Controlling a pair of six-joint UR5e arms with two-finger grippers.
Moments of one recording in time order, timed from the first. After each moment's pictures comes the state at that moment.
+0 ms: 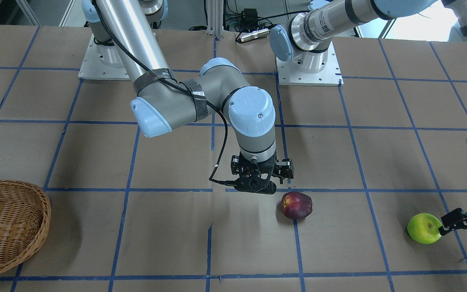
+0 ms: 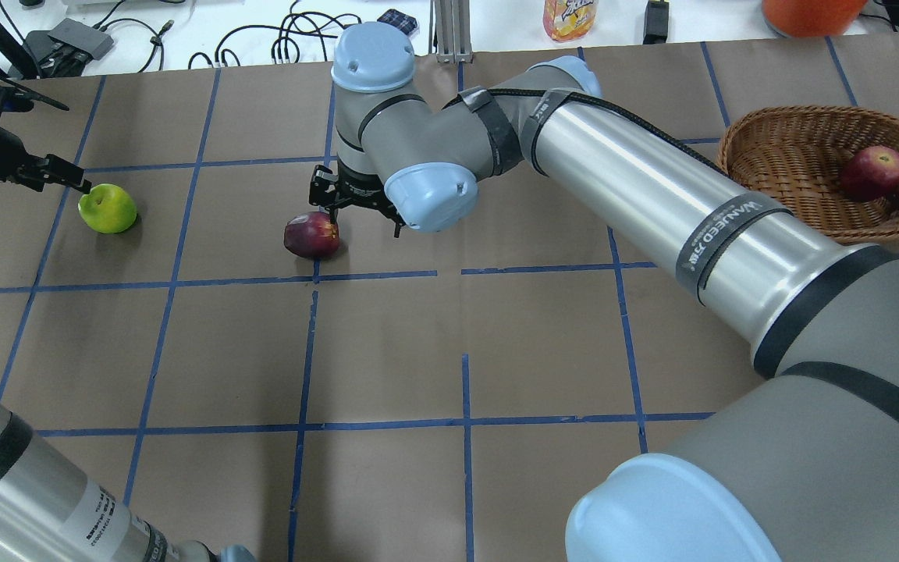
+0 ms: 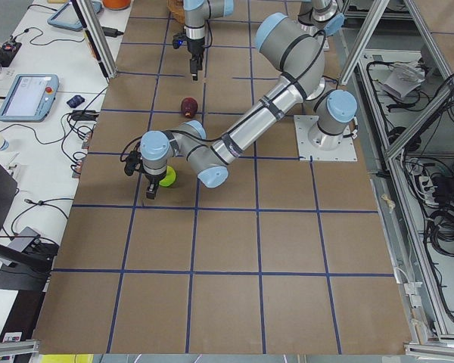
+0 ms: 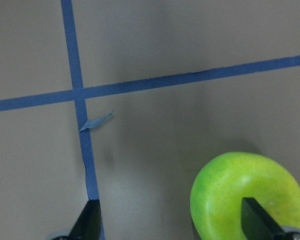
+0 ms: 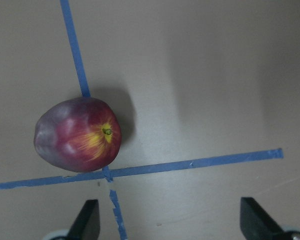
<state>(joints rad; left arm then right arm) -0.95 -2.25 -1.38 -0.97 1.38 0.75 2.06 -0.94 1.31 -2.05 -1.37 0.73</state>
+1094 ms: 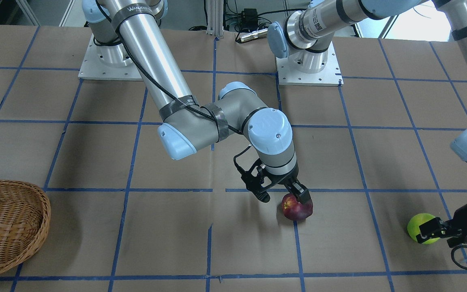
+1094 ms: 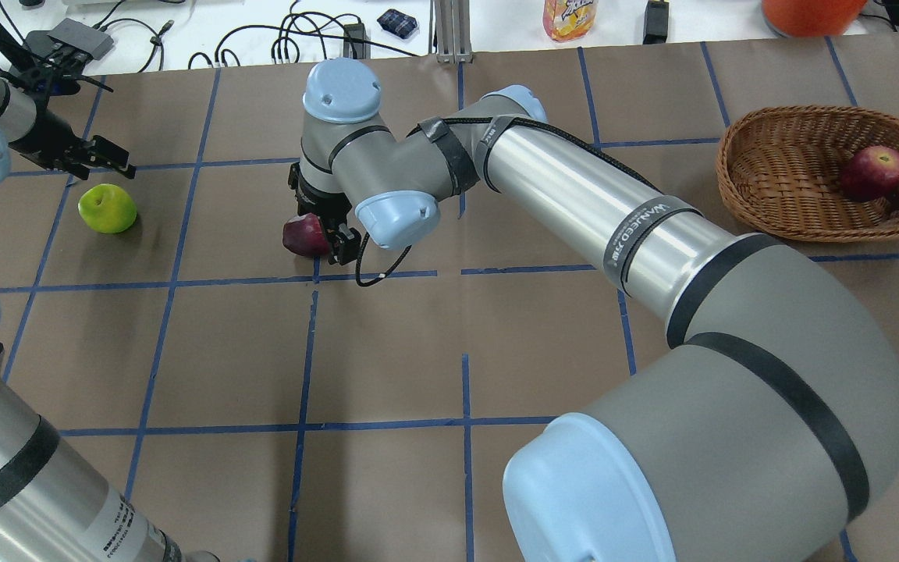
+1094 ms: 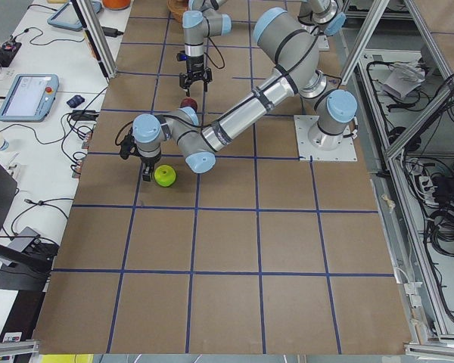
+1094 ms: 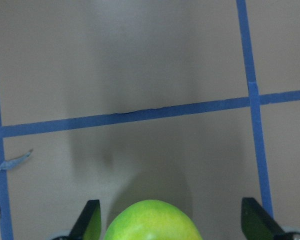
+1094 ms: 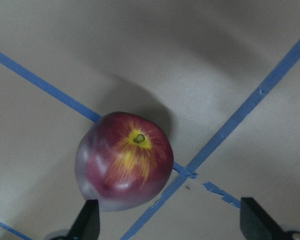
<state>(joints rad) -1.05 -2.25 -1.38 -1.02 1.38 0.63 2.10 -0.81 1.21 -2.16 -1.27 1.56</state>
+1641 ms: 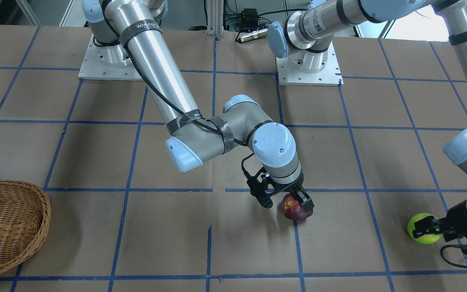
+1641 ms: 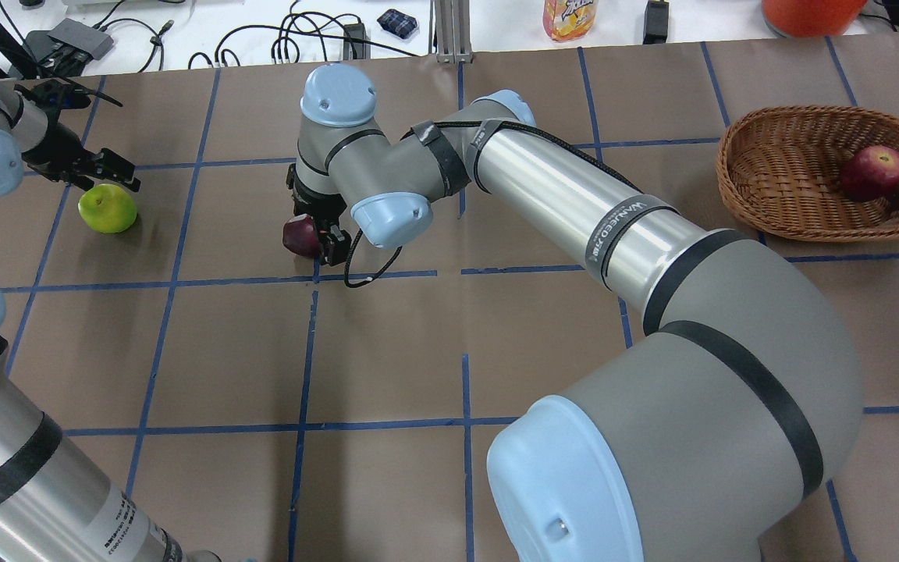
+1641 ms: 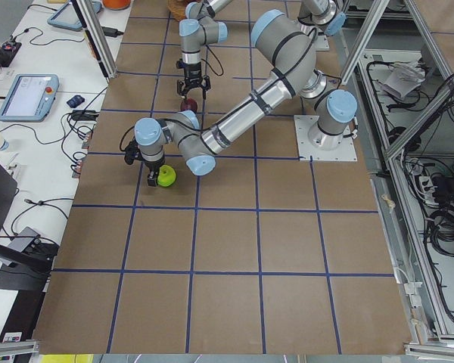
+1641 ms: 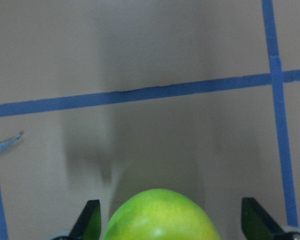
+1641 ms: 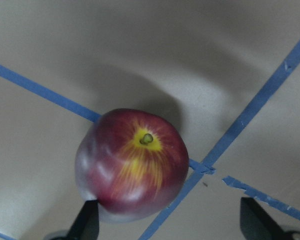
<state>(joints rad) -1.05 -2.26 -1.40 -1.01 1.48 0.63 2.11 -0.75 1.18 -2.17 -1.22 1.65</state>
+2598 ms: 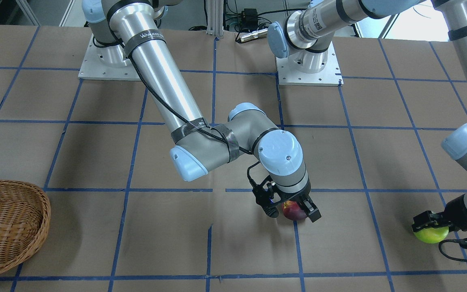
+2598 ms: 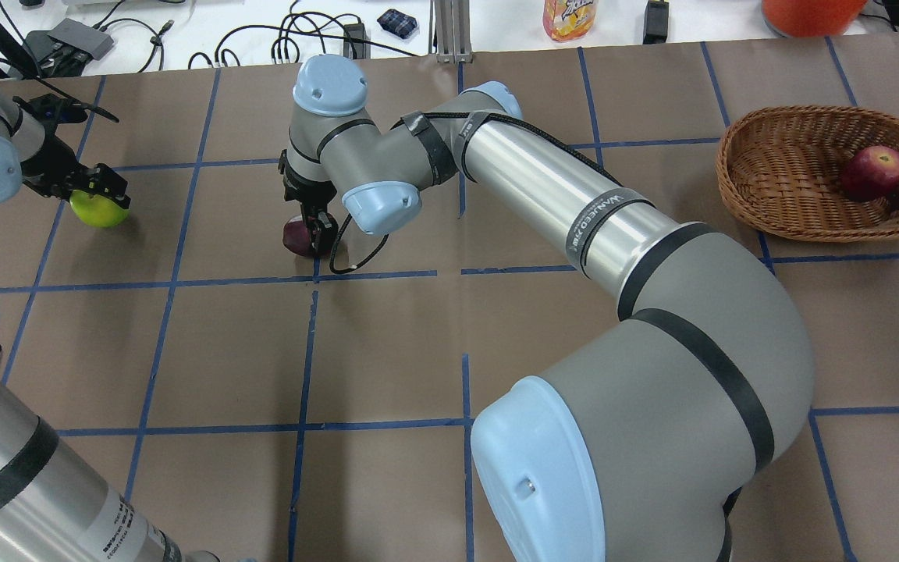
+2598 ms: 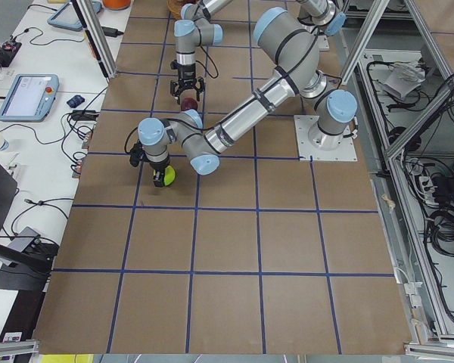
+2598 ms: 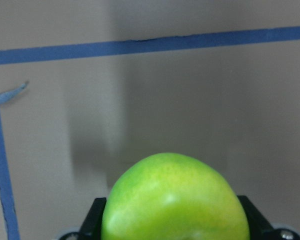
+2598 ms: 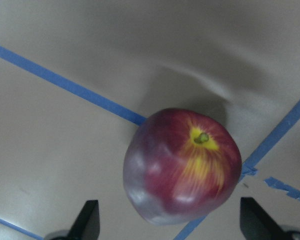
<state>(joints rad) -1.04 -2.23 -1.43 -1.03 1.51 0.61 2.10 -0.70 1.08 -2.17 -1.24 1.67</state>
